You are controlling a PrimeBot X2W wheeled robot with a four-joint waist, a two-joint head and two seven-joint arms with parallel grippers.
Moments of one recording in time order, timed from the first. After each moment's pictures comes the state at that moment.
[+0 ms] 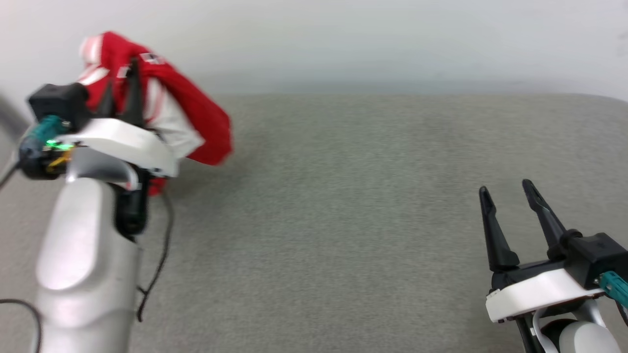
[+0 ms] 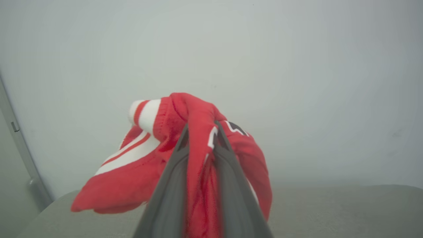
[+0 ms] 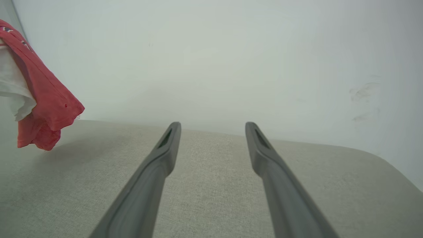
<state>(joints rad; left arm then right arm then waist) -0.66 0.26 -0.06 0.44 -0.35 -0.04 -0.09 -0.06 -0.05 0.02 -0.09 0.08 0.13 -0.08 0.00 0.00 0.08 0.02</state>
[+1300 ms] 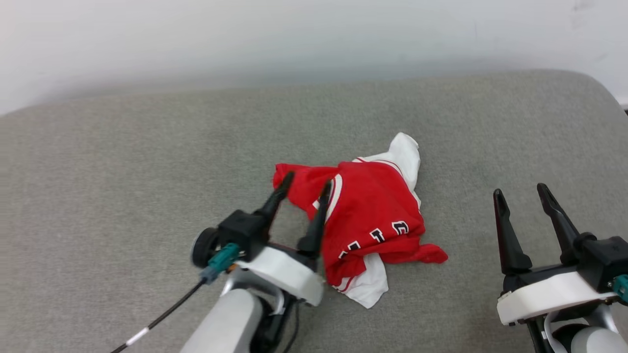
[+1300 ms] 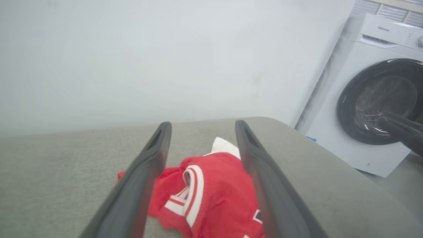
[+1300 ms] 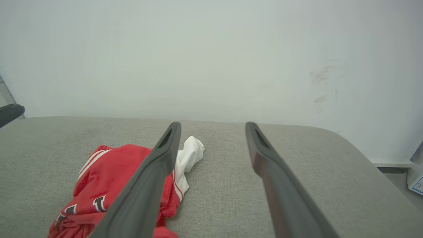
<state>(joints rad) -0.34 0.07 -0.48 0.23 -0.40 0.02 -0.22 -0.04 -0.05 -0.02 -0.12 0.08 0.13 -0.05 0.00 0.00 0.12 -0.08</state>
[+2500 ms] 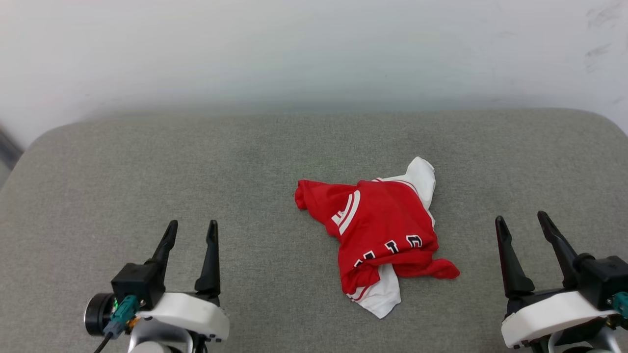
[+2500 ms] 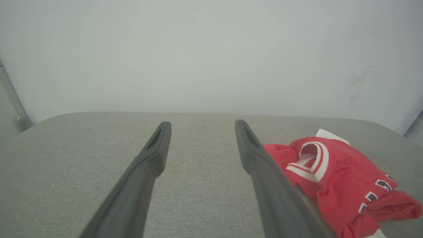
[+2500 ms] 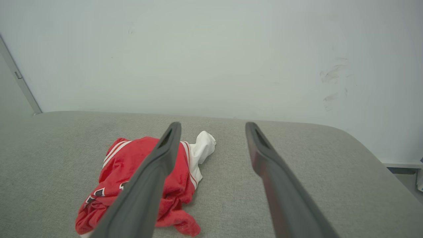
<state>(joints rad) -0.07 0.28 -0.29 0.07 -0.43 0.16 -0.21 0.05 -0.05 -0.04 -0.14 0.08 0.13 0.00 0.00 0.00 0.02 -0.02</state>
